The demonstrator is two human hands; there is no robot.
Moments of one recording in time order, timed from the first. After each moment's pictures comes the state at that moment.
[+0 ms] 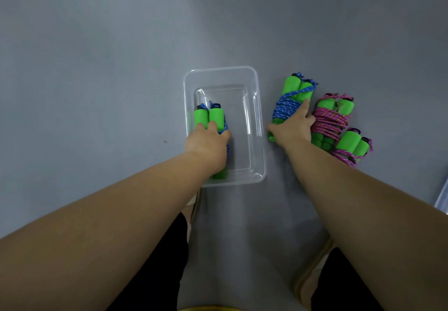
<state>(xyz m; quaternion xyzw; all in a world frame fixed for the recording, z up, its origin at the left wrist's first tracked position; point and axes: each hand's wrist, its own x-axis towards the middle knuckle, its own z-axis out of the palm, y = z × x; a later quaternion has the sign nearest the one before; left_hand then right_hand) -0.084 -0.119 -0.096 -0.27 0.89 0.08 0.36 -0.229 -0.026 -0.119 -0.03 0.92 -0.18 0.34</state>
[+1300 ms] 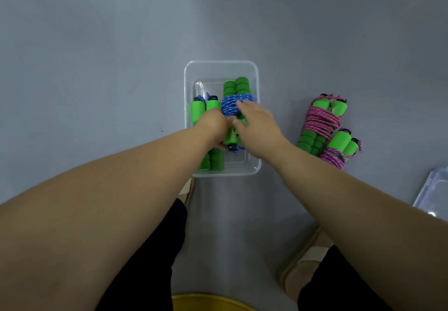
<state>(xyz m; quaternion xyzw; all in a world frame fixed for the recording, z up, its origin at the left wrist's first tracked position) -0.111 -0.125 -0.091 -0.57 0.55 0.58 0.18 -0.181 -0.046 -0.069 -0.40 0.83 -0.09 0.38</state>
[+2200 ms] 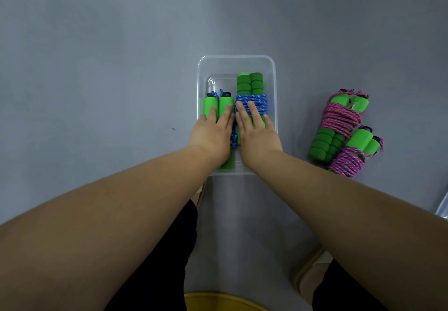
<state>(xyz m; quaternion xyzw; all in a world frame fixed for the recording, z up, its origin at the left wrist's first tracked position) -0.068 -0.122 -0.111 -0.23 0.91 0.05 0.34 -0.152 -0.044 -0.109 -0.55 0.75 0.26 0.25</state>
